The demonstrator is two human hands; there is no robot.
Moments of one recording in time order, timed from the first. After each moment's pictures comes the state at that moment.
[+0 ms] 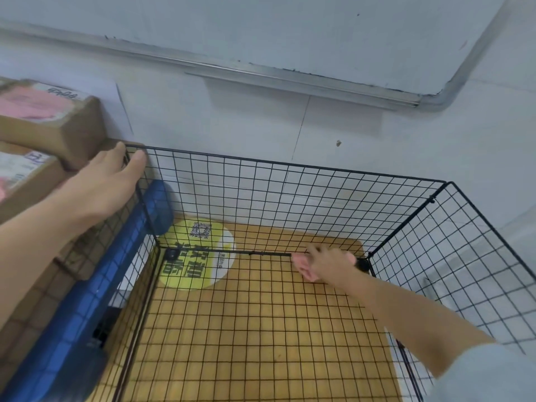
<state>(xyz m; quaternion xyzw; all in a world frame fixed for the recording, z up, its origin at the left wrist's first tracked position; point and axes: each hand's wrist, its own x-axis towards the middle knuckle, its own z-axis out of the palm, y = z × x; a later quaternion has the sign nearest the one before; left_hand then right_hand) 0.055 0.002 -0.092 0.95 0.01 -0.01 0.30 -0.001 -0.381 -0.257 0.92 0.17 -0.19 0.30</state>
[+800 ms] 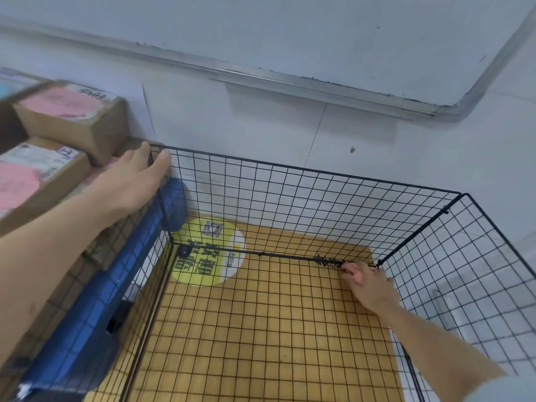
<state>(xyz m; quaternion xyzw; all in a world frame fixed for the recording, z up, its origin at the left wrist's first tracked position) 0.044 -0.004 -0.083 0.96 0.03 -0.03 0.29 -0.046 -0.442 -0.294 0.96 -0.26 -0.13 -0.04</state>
